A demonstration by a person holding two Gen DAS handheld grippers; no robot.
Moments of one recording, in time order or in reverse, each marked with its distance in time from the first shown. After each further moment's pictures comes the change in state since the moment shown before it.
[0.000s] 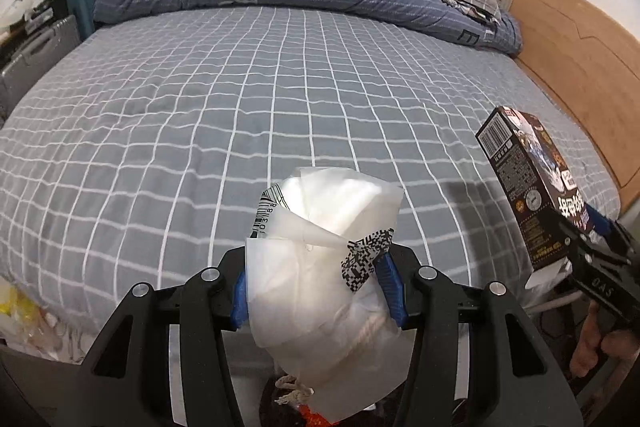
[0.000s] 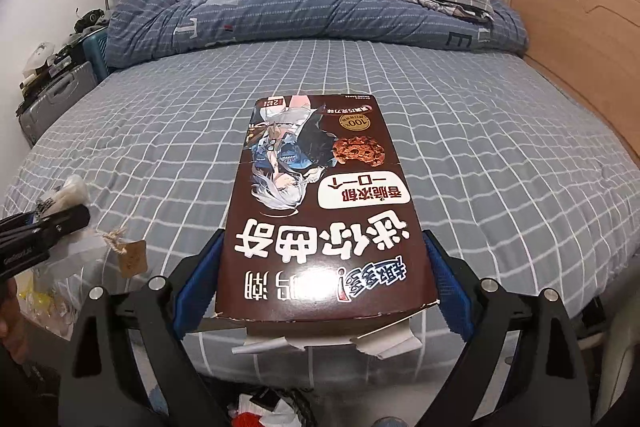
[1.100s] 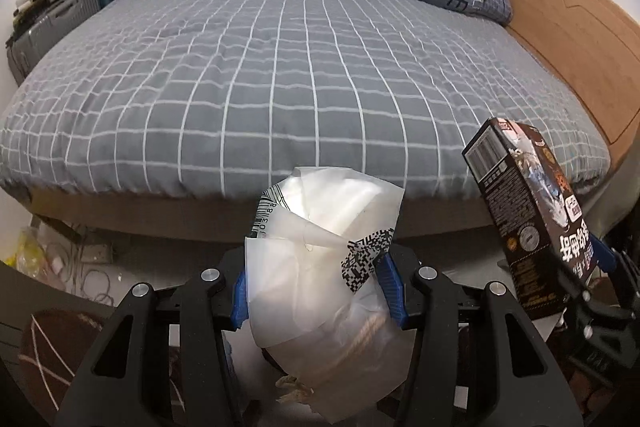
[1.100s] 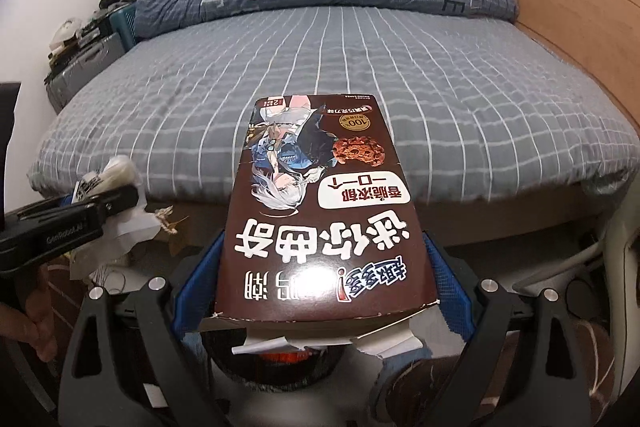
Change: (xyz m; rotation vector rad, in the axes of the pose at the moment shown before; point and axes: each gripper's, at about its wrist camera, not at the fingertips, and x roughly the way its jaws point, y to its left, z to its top) left arm -0.080 -0.020 -0.142 -0.012 0.084 0.009; right arm -0.129 0.042 -0.147 0.020 0.087 0.031
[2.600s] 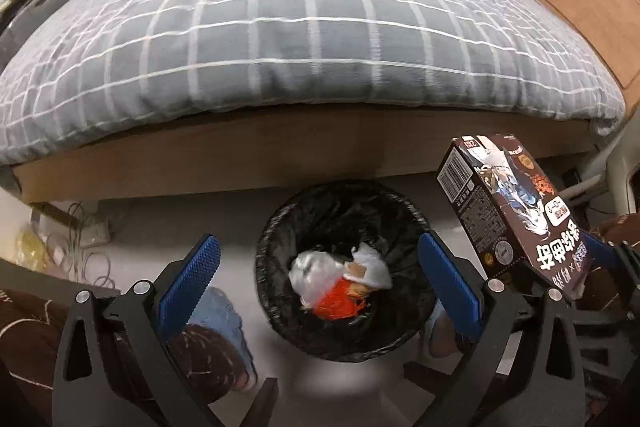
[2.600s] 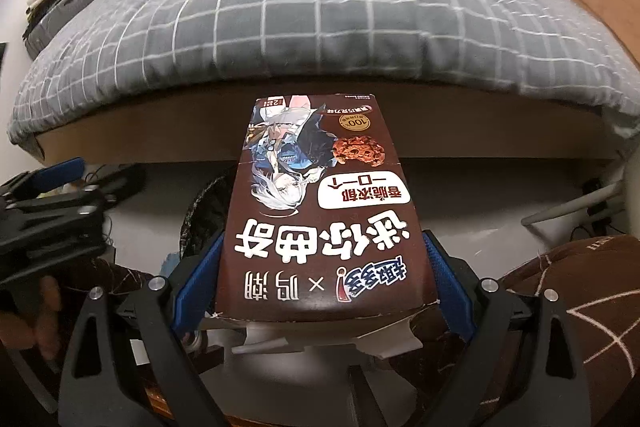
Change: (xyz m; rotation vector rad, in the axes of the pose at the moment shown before) left arm 0.066 0.012 -0.063 0.065 0.139 0.028; right arm 0.073 0.019 -0.072 0.003 0.267 -0.017
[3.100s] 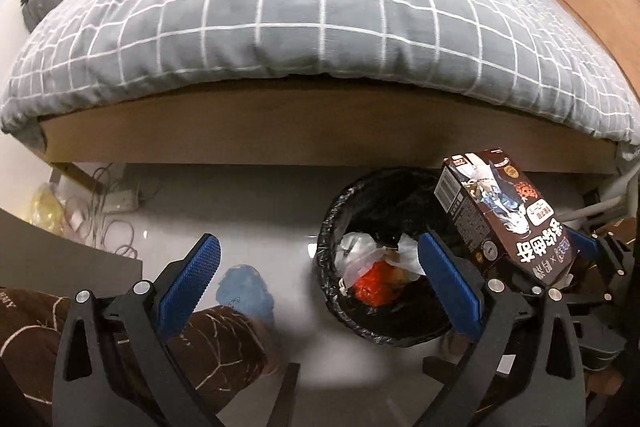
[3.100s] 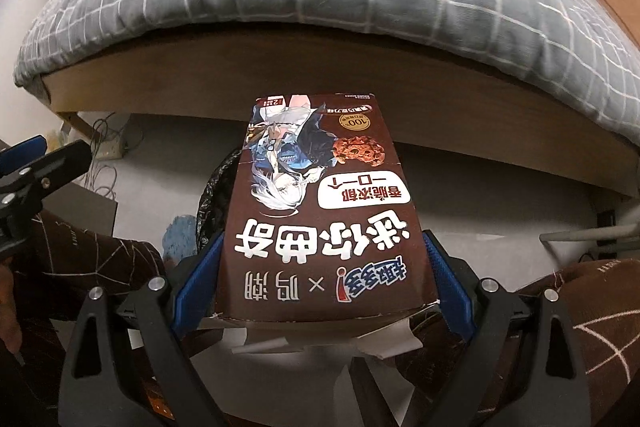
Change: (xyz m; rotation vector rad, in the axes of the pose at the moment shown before) left arm -0.005 0.070 -0.022 -0.101 0.030 0.067; right arm 0.051 0.061 0.006 -0.160 0.111 0.024
